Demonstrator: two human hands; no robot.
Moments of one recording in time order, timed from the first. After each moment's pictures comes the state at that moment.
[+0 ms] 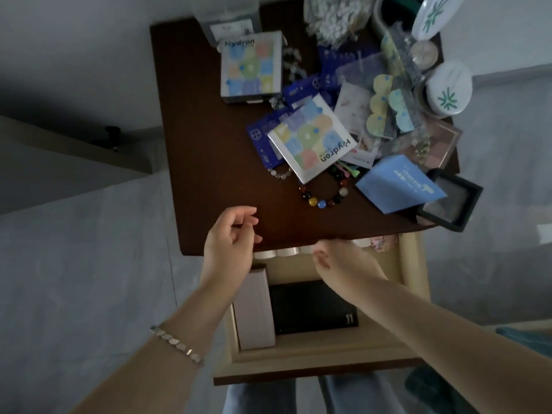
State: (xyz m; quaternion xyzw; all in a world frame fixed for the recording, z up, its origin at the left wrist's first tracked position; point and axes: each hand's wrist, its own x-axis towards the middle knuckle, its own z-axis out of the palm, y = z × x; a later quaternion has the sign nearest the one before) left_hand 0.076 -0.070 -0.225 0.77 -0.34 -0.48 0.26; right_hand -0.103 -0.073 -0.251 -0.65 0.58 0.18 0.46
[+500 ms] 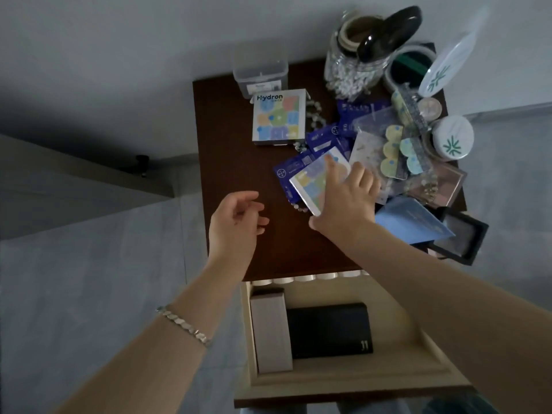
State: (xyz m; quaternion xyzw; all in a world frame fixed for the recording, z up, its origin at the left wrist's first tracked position) left_hand 0.104 -0.139 -0.178 0.77 -0.29 -0.46 0.32; right_hand -0.038 -0.191 -0.208 -0.68 0.68 0.16 0.24
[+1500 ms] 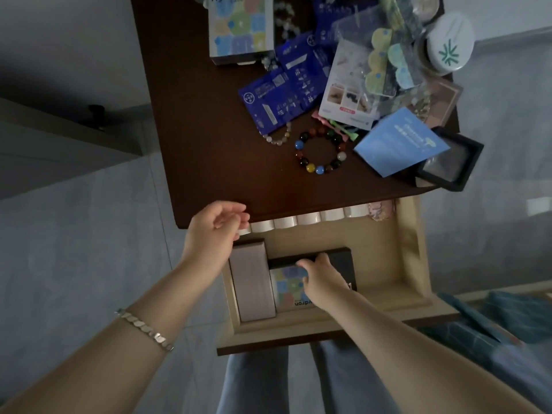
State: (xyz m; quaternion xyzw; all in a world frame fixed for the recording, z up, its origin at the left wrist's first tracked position) left_hand 0.101 -0.049 -0.226 0.75 -0.32 -0.54 0.21; right_hand -0.081 0.016 -0.318 -0.50 0.61 0.25 0.55
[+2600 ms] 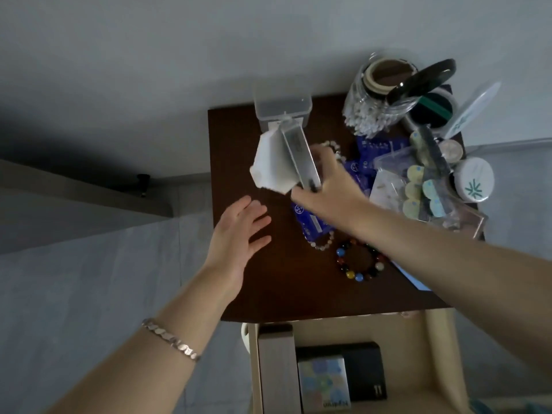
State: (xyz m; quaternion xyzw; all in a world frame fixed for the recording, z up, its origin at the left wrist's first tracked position) left_hand 0.144 -0.180 -0.186 0.68 -0.11 -0.62 0.38; right_hand -0.001 -0.260 -0.196 -0.61 0.58 -0.12 0.53
